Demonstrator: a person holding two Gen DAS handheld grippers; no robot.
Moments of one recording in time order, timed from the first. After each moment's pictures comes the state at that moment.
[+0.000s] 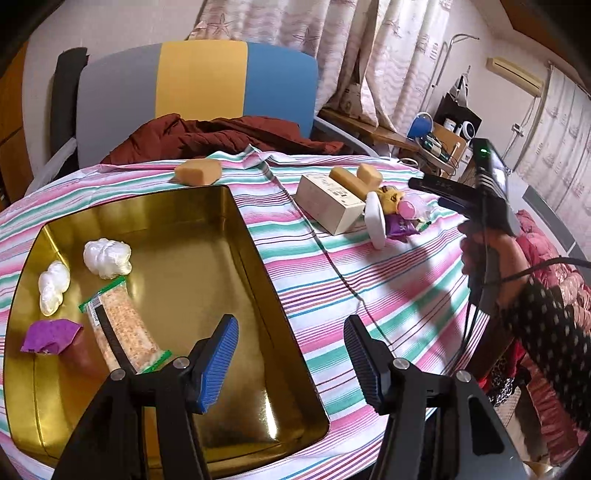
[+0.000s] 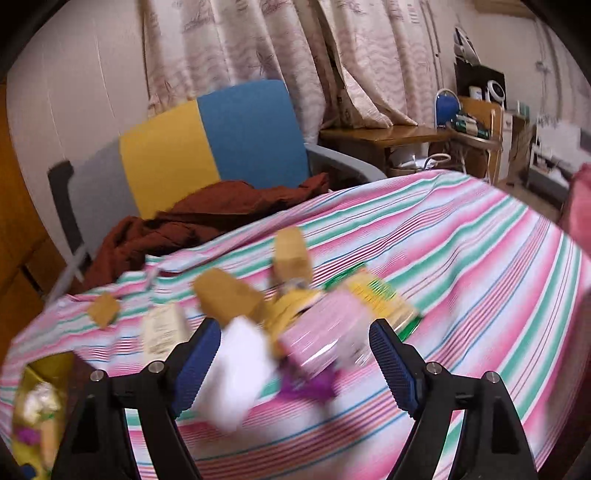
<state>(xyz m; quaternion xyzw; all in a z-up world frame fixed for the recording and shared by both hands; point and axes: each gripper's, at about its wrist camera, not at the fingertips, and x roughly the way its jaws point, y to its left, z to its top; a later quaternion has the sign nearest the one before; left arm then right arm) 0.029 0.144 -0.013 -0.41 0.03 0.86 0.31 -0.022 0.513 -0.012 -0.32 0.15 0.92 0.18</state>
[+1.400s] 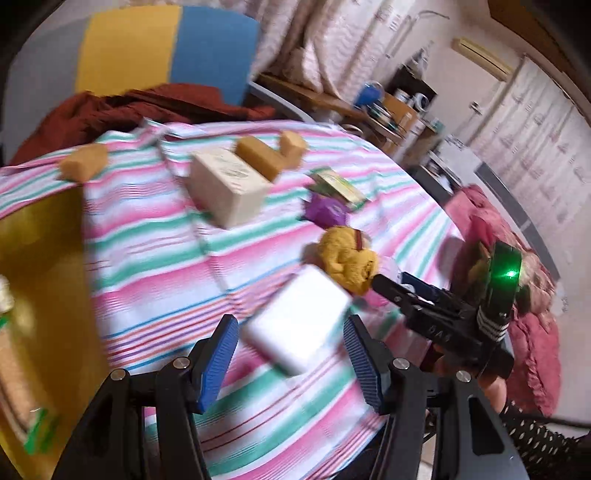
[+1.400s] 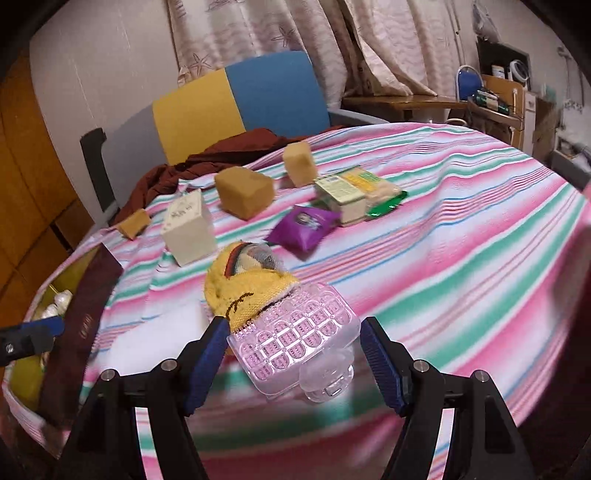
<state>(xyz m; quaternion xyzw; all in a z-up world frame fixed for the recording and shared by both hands) 0.008 0.254 -0.025 -0.47 0.03 0.77 0.43 0.108 0.481 -0.069 -0.34 0.17 0.92 0.12</state>
